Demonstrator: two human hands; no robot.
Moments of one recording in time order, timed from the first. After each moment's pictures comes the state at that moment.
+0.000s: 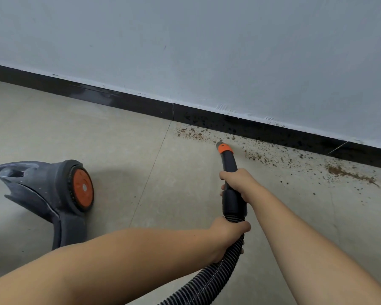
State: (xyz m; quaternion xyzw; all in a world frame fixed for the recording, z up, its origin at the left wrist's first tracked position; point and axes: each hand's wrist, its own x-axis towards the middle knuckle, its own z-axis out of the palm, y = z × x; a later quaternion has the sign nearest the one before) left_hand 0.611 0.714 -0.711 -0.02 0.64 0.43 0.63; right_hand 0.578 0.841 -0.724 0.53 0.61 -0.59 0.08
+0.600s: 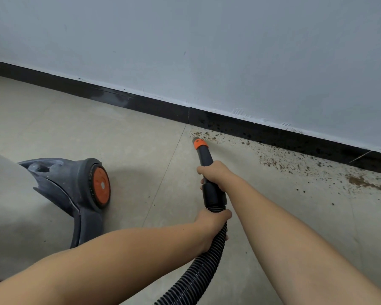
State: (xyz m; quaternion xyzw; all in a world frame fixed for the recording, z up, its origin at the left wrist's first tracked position) left_hand 0.567 0.688 -0.726 -0.10 0.68 0.48 0.55; right_hand 0.504 0.797 -0.733 0.44 0.66 -0.60 0.13
